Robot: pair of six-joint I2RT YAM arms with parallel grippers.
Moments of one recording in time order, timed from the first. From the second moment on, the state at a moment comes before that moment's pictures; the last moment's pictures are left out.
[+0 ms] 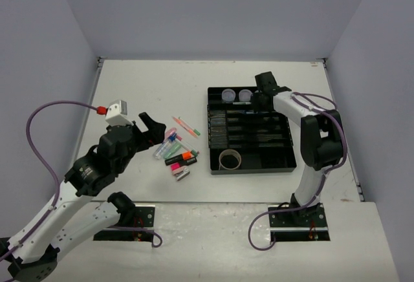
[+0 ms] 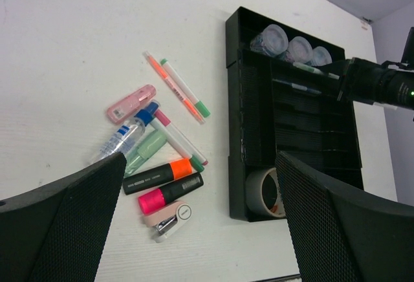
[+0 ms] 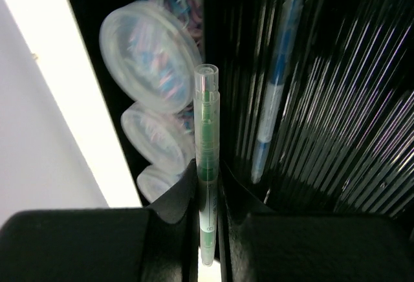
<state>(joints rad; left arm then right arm) -0.70 0.65 0.88 -0.68 -0.47 -0.77 0.28 1.86 1.31 -0.47 0.22 1.79</state>
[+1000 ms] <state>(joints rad) -0.70 0.74 0.84 -0.65 -0.46 -0.76 0.26 1.84 1.29 -0.47 0.21 1.63</state>
